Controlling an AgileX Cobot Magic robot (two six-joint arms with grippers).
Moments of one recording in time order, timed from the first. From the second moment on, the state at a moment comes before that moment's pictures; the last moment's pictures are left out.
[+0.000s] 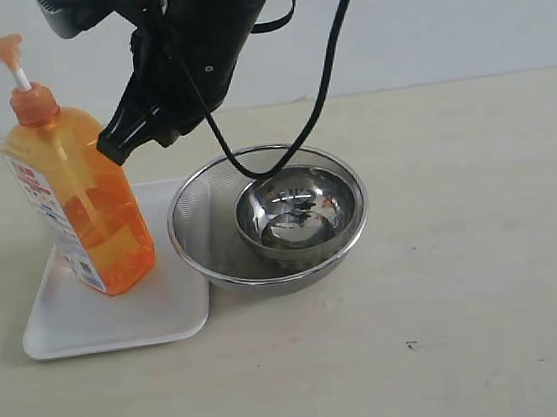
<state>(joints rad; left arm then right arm) -0.10 0.00 0.00 0.29 0.05 -0.50 0.80 1.95 -1.80 0.07 0.84 -0.29</state>
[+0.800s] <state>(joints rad) -0.10 0.00 0.00 0.15 0.24 -0.14 0.80 1.95 -1.80 0.07 0.83 -0.29</state>
